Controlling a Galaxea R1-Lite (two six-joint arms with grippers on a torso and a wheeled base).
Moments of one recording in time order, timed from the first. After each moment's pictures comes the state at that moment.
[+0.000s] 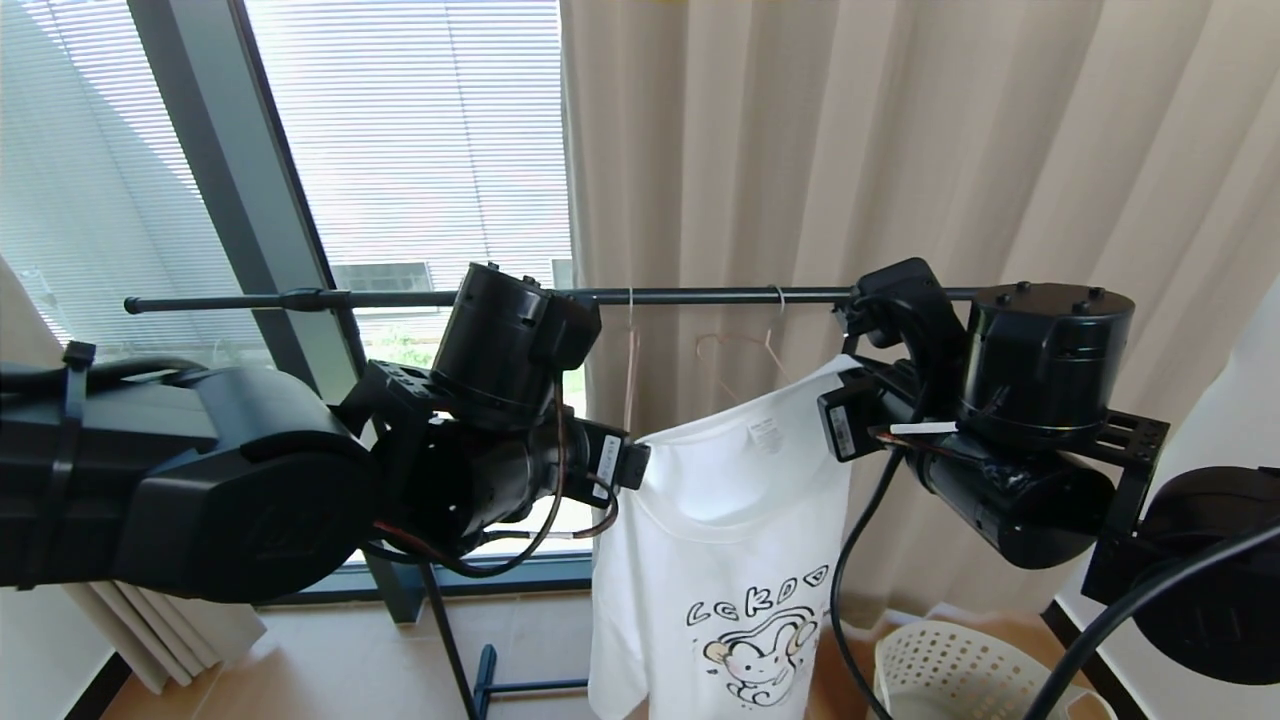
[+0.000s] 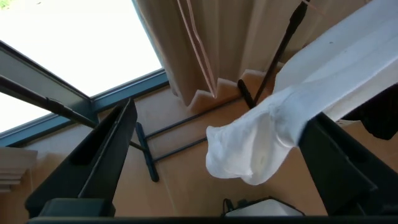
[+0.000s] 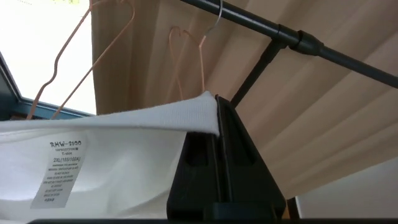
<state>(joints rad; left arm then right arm) -0.74 1.78 -1.15 -0.04 0.37 -0.14 0.64 1.74 -0.85 -0.68 -0.59 -0.17</state>
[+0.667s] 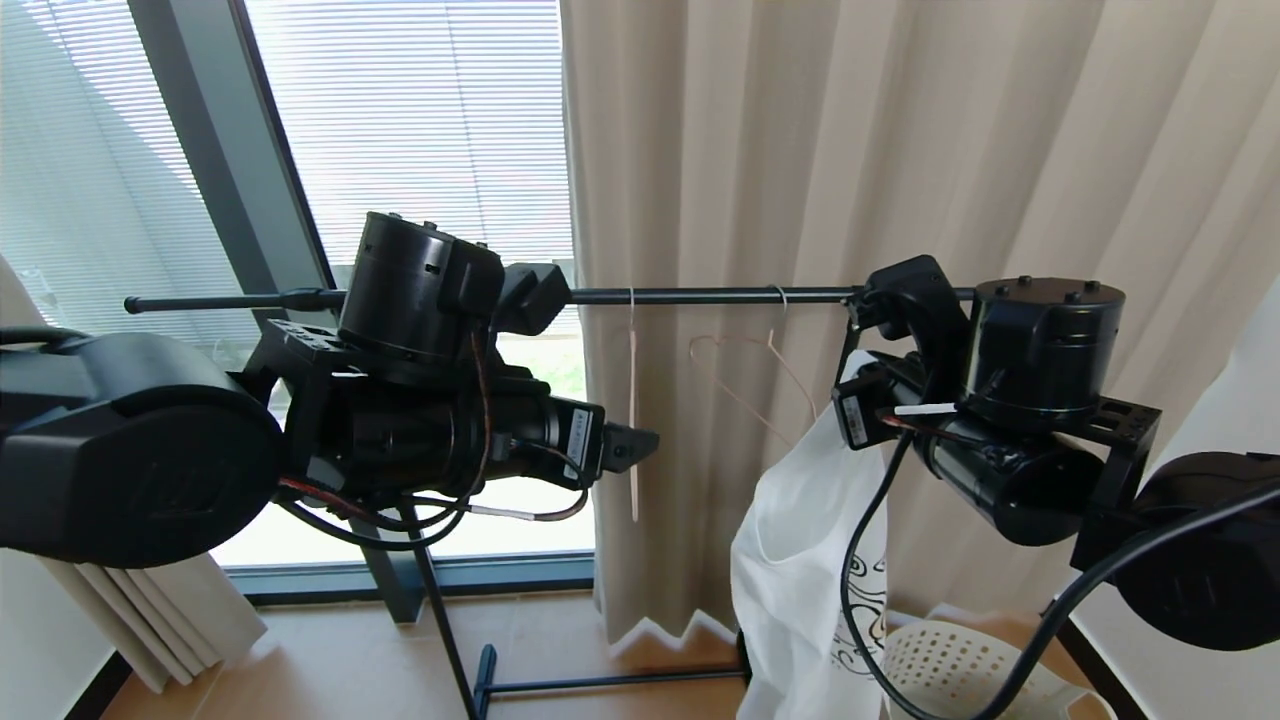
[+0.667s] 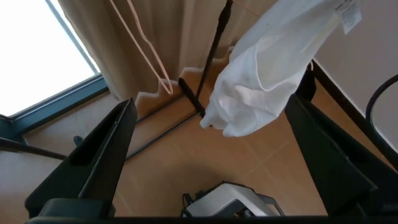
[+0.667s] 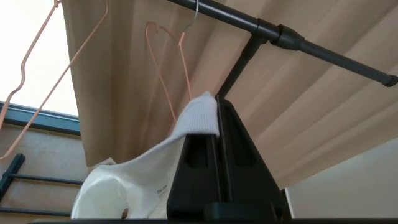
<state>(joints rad) -0.64 1.71 -1.14 -0.03 0.02 -0.14 0.59 1.75 -0.86 -0.68 -0.59 -0.19</state>
